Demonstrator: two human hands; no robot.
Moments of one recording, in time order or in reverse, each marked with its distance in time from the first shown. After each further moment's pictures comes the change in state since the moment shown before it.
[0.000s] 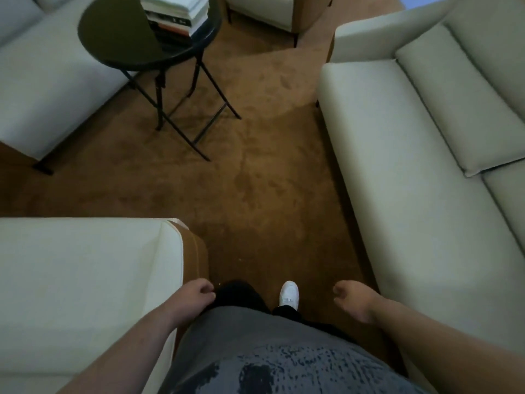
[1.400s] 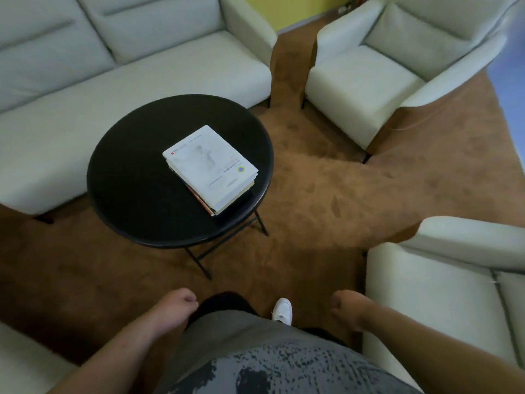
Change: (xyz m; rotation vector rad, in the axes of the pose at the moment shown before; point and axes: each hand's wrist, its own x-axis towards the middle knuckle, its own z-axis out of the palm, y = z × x) left_hand 0.409 0.297 -0.490 -0.373 0.213 -0.241; right_hand 0.387 -0.380 -0.669 -0.480 -0.015 -0.212
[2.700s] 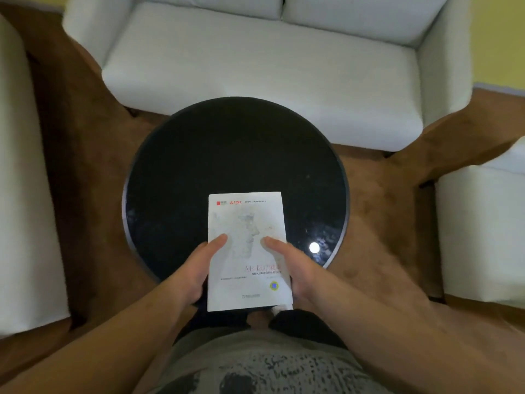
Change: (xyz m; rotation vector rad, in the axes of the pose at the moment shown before) left_hand 0.147 0.171 -0.109 -1.699 0.219 -0.235; right_hand 0.175 -0.297 -0.284 0.790 -0.644 -0.183
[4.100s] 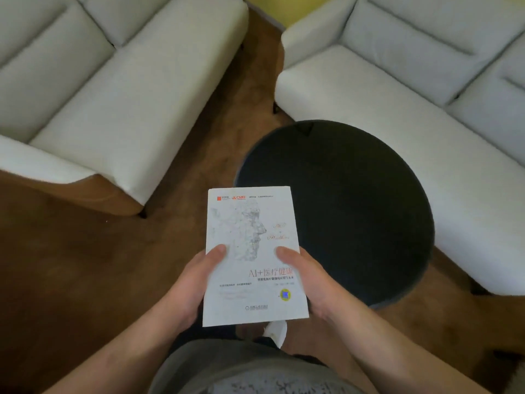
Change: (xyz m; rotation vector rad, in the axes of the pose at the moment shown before) left_hand -0.157 -0.158 -0.012 -0.645 0.109 0.439; right_hand -0.042 0.040 0.048 -0.639 -0.466 0.023
